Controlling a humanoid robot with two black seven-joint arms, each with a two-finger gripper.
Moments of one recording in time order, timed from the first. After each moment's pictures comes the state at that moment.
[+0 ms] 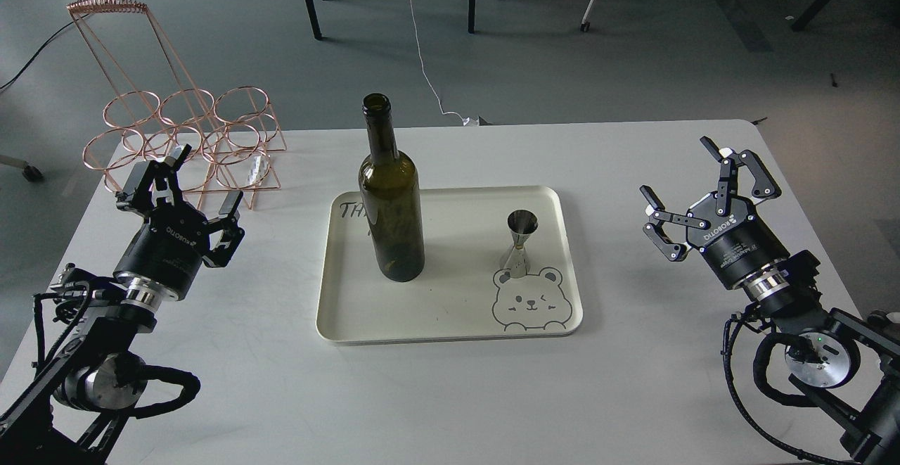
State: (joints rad) left arm -0.04 0.32 -1.31 -1.29 0.57 -0.26 -0.33; right arm 0.34 -0.55 0.69 1.11 -0.03 0.49 0.49
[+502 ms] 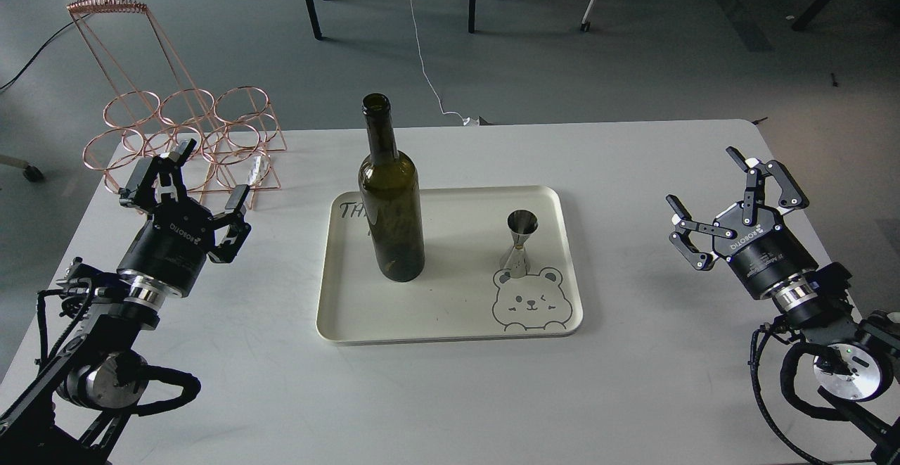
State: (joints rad) left arm -0.05 0.33 -1.30 -1.28 0.56 -0.31 -0.35; right arm 0.27 -0.63 0.75 1.09 -0.02 0.49 0.49
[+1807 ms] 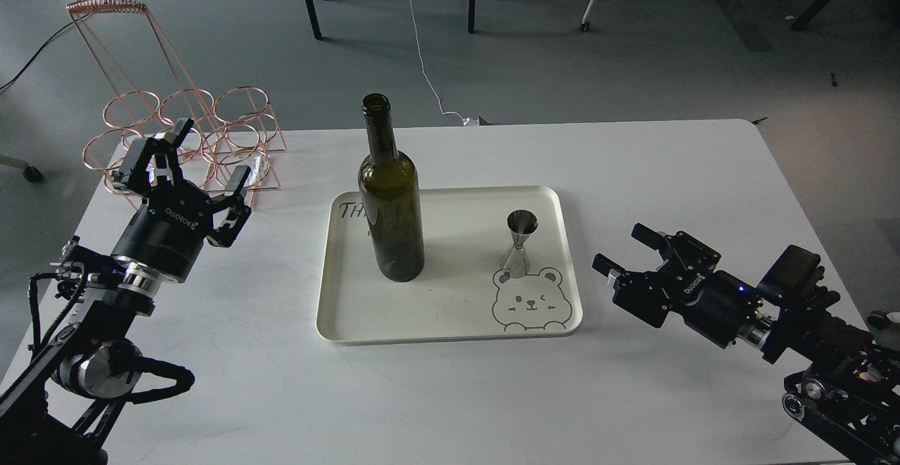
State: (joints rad) left arm -0.07 0.35 -1.30 -1.31 0.56 -0.34 -0.36; right arm 0.28 -0.63 0.66 1.23 -2.03 -0.41 0.49
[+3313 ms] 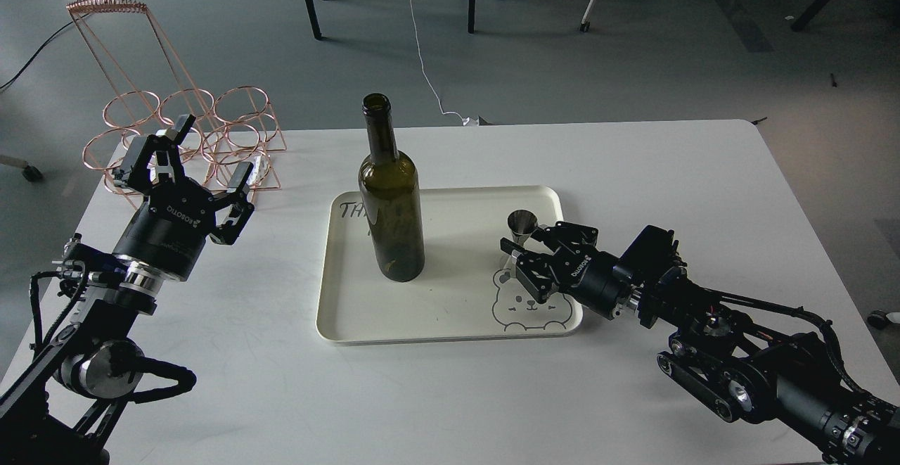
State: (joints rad) left arm -0.06 0.35 -1.30 -1.34 0.56 -0.34 -0.36; right arm 0.52 -0.20 0.55 0.78 -2.18 -0.44 0.49
